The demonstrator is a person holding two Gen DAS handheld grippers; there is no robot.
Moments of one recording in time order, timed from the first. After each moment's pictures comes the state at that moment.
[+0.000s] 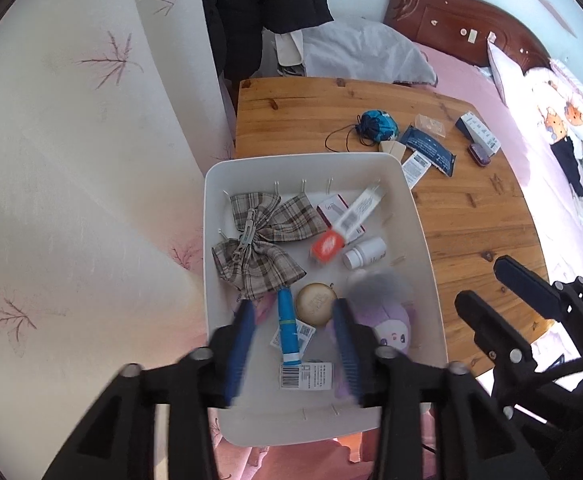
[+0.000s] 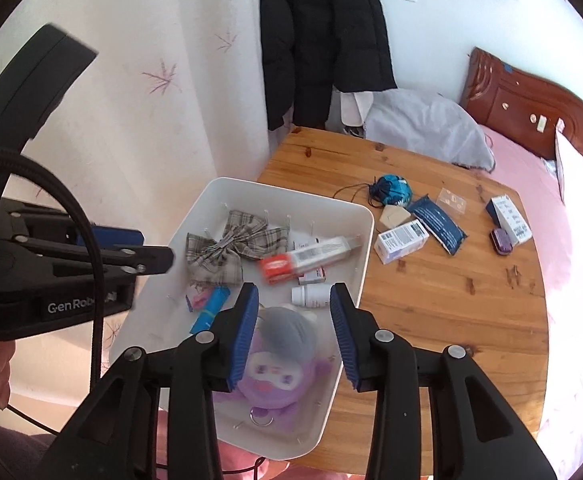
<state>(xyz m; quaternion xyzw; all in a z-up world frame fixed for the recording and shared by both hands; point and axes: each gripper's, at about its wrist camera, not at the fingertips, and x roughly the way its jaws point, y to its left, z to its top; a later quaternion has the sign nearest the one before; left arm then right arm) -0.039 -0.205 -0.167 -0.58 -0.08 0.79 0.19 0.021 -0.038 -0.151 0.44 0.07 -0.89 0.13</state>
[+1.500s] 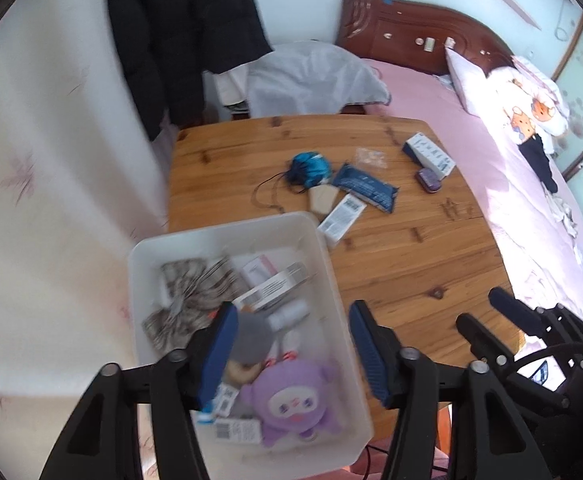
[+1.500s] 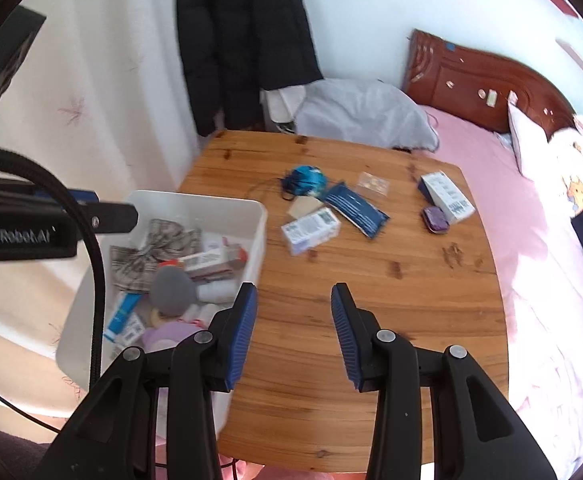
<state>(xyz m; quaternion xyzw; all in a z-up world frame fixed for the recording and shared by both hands) -0.081 -0.113 -0.109 -0.55 -0.09 0.79 0.26 -0.003 0.062 -0.146 0.45 0.04 -0.89 0.05</state>
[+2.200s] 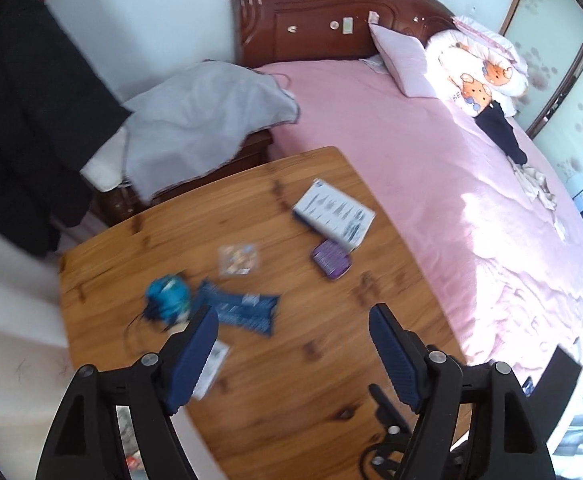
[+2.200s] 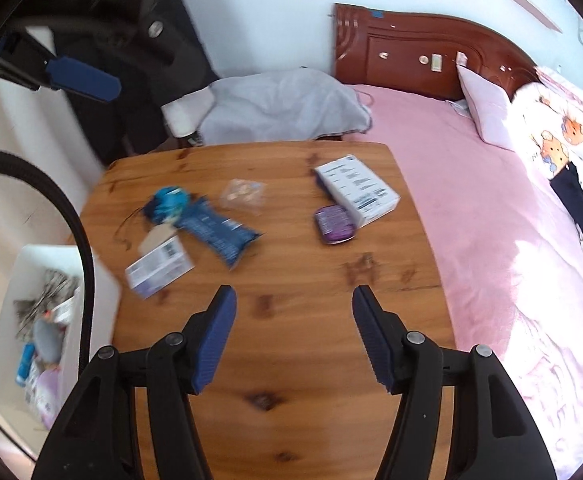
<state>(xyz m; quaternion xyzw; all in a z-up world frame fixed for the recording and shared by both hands) -0.217 0.136 -0.025 -0.53 -0.03 0.77 0.36 -0.094 0.239 -0.196 0.44 -0.02 -0.90 -0.02</state>
